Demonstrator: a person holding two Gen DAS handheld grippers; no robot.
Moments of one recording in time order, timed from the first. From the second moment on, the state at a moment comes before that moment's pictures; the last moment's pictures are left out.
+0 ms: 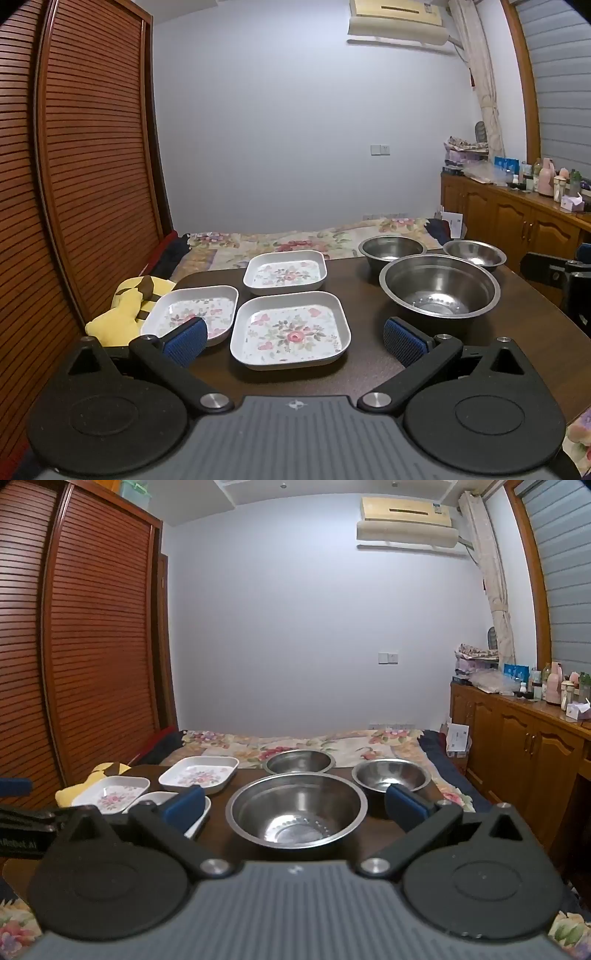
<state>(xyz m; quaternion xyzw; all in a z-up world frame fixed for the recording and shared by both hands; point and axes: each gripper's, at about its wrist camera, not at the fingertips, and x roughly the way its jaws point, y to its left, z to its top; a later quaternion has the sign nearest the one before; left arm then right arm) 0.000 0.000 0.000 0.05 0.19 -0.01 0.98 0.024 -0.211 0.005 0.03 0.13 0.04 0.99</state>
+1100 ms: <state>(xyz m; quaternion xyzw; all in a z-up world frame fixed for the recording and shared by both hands) -0.006 0.000 0.003 0.05 0.18 -0.01 0.98 0.021 -0.214 0.005 0.02 0.11 0.04 0.99</state>
